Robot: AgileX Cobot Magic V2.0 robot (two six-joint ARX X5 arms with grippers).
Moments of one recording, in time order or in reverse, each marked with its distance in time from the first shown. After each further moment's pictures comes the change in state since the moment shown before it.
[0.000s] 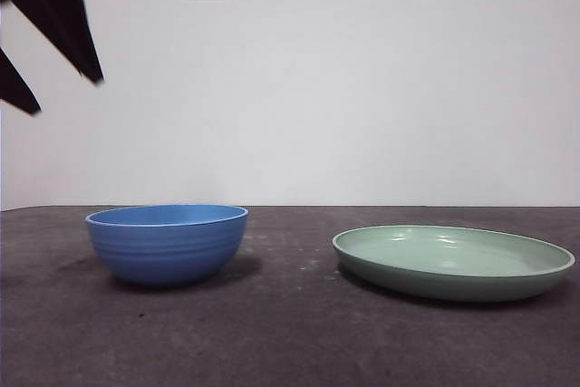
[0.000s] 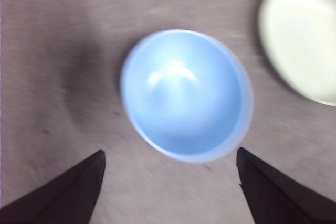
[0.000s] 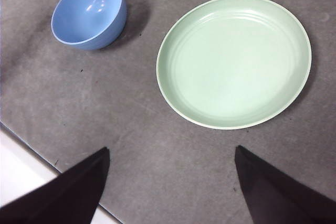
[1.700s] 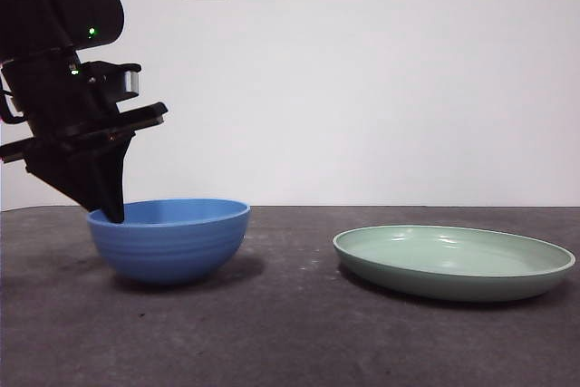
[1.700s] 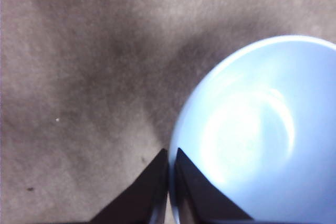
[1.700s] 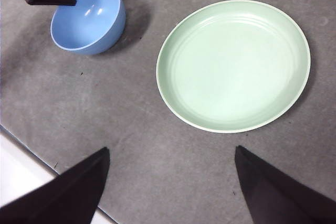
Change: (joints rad) left arm -0.054 0.415 0.061 0.194 -0.121 -0.062; right arm 0.000 0.000 0.000 0.011 0.000 0.001
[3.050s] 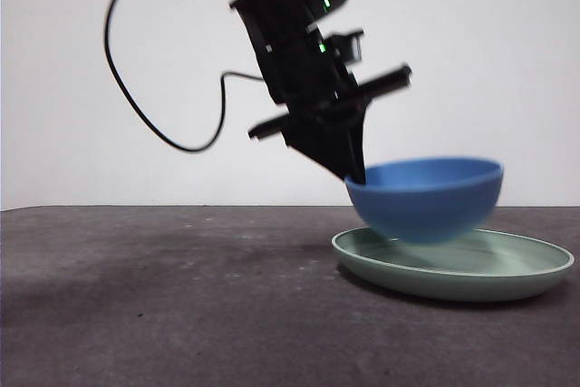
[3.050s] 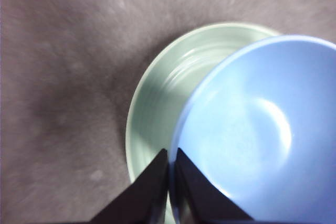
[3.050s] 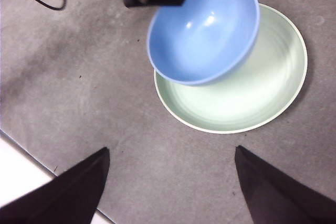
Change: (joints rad) left arm -0.425 0.435 0.620 -0.044 -0.023 -0.096; right arm 0.000 0.000 0.000 0.006 0.005 0.018
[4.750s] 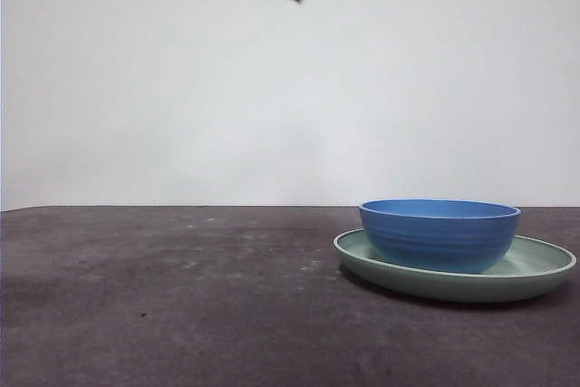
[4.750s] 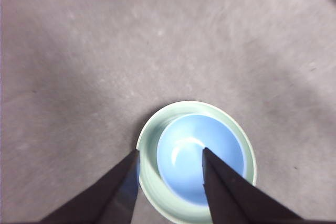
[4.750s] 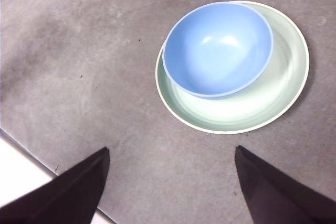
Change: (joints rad) left arm 0.045 -0.462 -0.035 -0.101 -0.003 0.009; right arm 0.000 0.000 0.000 0.000 0.000 0.000
